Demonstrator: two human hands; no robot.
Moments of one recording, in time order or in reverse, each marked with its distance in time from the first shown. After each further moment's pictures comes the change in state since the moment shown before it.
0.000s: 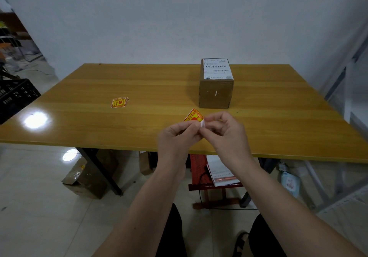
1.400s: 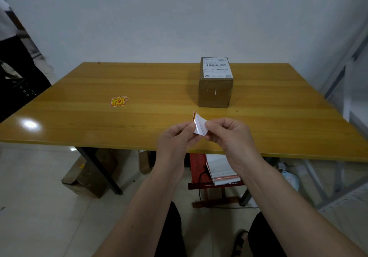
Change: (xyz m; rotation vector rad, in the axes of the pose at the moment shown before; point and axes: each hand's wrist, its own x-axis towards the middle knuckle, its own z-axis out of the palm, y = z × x) left_hand 0.008 -0.009 -0.007 -0.040 0.006 -0.093; right_hand 0.006 0.004 -0.008 0.303 0.059 0.269
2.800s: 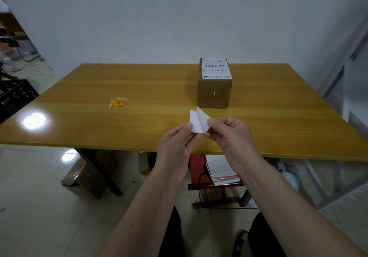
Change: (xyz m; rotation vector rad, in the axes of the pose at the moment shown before) left_hand -0.002 0.004 0.006 -0.306 -0.001 -0.130; right_hand 0.003 -0.002 0.000 0.157 0.021 0.019
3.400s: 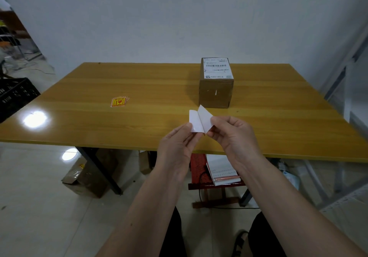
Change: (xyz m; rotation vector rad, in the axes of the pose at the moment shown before) left_hand 0.000 0.001 -0.003 -0.063 0.027 -0.030; right_hand 0.001 0.000 -0.002 0.078 0.000 0.022
